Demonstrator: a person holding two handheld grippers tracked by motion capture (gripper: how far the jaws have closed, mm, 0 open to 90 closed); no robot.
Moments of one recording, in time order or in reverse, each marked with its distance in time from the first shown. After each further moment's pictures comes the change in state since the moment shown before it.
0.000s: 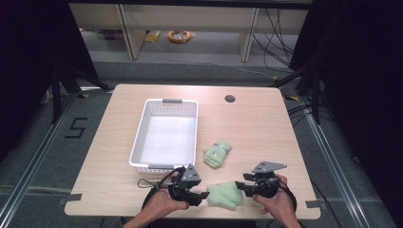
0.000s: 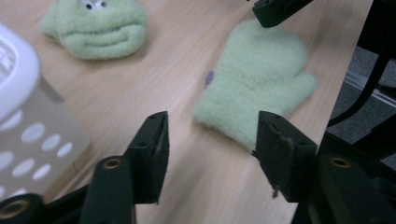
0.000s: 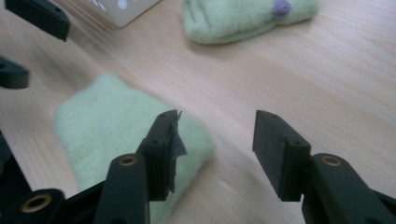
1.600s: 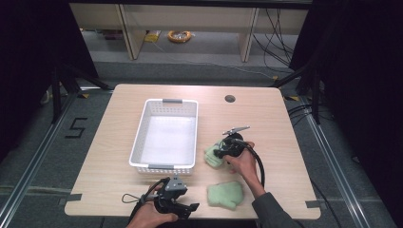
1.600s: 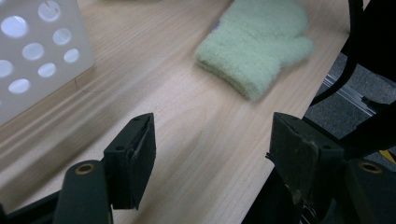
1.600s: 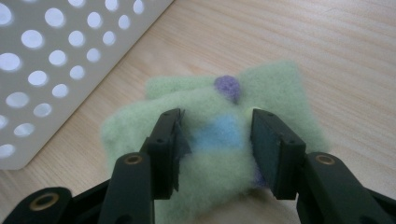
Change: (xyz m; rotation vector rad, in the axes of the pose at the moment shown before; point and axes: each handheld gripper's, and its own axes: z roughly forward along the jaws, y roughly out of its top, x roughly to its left) left arm -0.004 -0.040 -0.019 -0.006 0.005 -0.135; right arm -0.025 0.101 0.101 0.084 -0.084 0.118
